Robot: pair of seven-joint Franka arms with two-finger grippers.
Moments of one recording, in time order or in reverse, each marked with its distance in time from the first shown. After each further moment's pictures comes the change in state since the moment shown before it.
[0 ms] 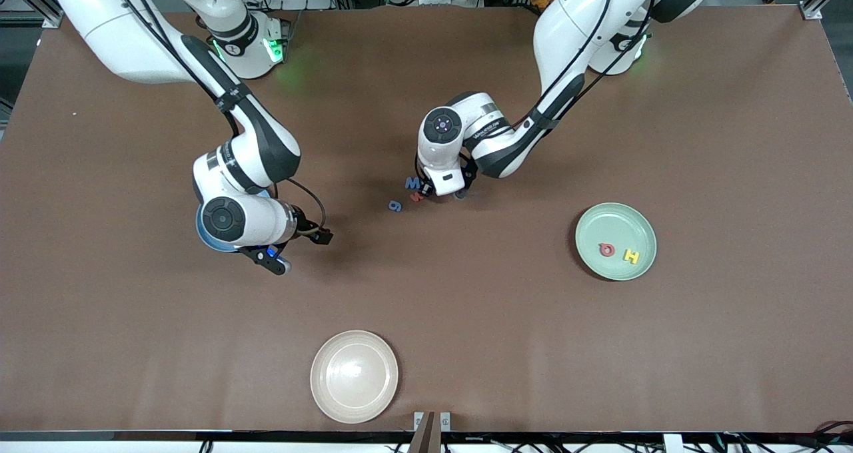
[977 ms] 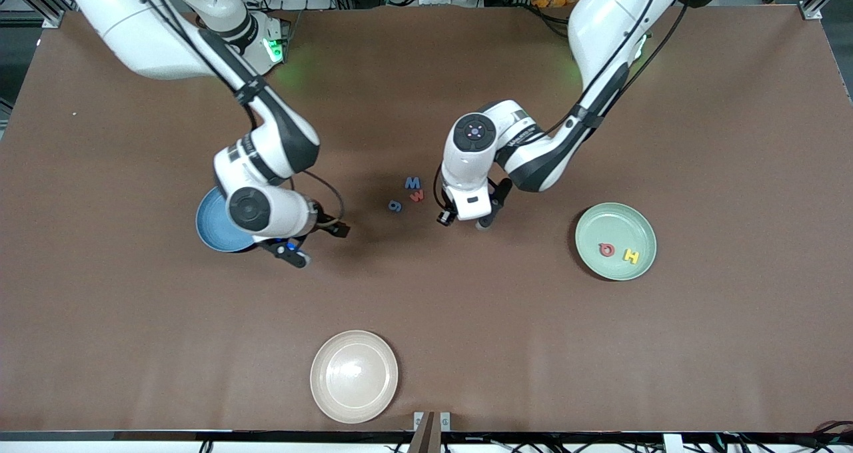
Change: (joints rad) left arm 0.125 -0.114 0.031 0.052 0.070 -0.051 0.235; right arm 0.107 0.002 0.003 0.000 0.000 0.047 0.048
